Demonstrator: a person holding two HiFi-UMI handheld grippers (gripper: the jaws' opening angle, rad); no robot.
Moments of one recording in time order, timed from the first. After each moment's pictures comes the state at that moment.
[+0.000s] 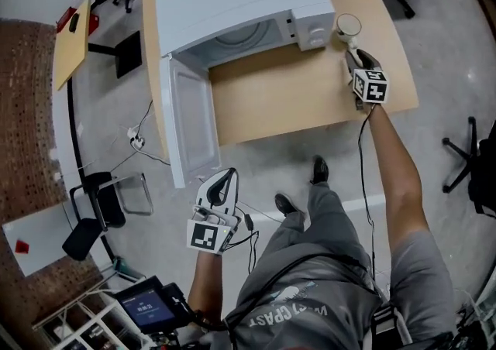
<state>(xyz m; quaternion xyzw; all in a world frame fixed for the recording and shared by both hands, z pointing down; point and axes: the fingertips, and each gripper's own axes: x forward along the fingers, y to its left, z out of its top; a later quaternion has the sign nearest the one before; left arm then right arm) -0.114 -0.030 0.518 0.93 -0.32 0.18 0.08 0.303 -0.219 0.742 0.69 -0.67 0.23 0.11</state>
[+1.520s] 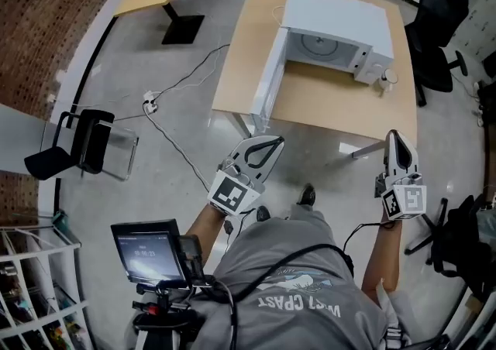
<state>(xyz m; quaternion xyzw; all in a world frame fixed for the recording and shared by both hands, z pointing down) -0.222 0.097 0.359 0.95 -0.28 0.06 -0.09 0.029 0.078 0.347 0.59 -0.81 -0.01 0.01</state>
